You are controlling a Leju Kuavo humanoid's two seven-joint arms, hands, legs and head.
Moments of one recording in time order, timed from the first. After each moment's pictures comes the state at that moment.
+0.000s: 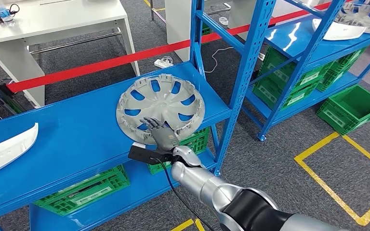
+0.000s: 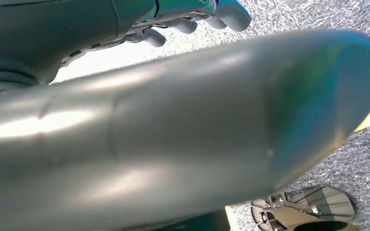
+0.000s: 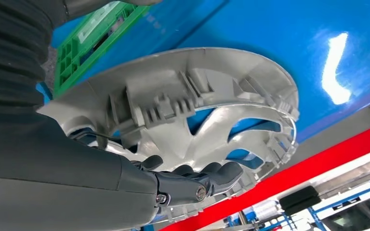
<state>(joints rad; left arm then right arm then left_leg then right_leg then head) -0.06 -0.22 0.68 -0.19 -1.27 0.44 0.12 -0.52 0.19 0.24 -0.46 0.89 -0.07 -0.25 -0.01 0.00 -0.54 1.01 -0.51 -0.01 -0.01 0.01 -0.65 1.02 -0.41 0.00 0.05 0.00</state>
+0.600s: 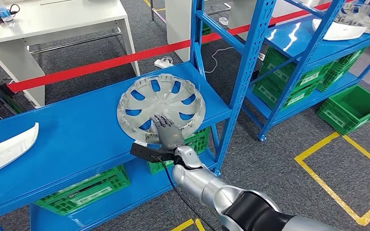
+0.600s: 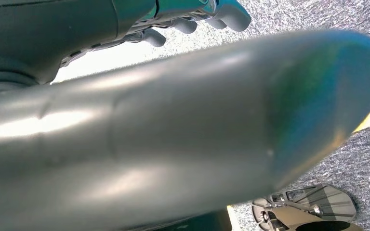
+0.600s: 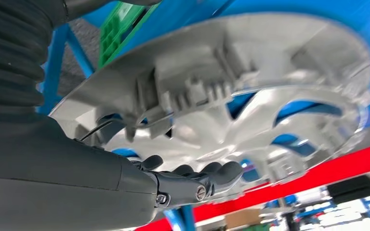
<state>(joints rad) -0.06 -0.22 0.68 -0.19 -1.26 0.44 0.12 -0.50 0.18 0.25 -0.50 1.03 -0.14 -0.01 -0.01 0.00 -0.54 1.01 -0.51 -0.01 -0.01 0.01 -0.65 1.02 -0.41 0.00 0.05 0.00</state>
